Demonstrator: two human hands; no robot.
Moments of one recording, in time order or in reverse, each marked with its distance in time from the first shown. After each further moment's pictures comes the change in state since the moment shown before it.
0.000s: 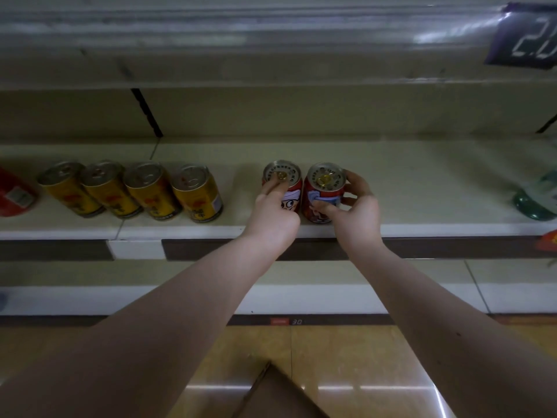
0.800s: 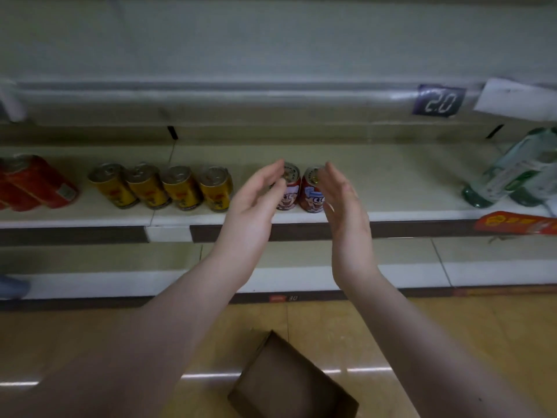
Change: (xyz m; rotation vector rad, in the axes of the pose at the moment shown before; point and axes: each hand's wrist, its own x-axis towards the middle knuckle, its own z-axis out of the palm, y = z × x) left_hand -0.112 0.046 -0.069 -0.342 -0.014 0.173; right_hand -0.119 -0.101 -0.022 0.411 -0.132 0.009
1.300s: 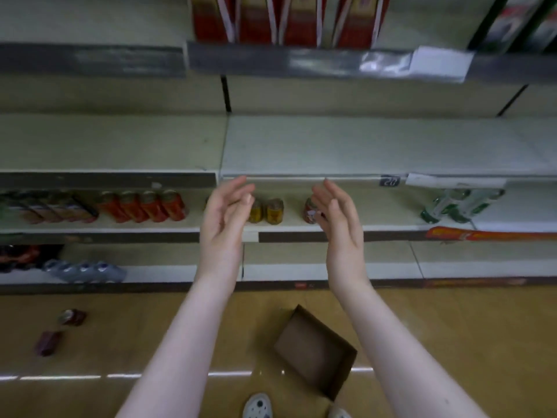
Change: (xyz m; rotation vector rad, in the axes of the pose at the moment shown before) left_hand -0.192 0.221 -0.169 -0.095 0.179 0.208; right_hand -0.187 -0.258 0.129 0.058 -0.037 -0.116
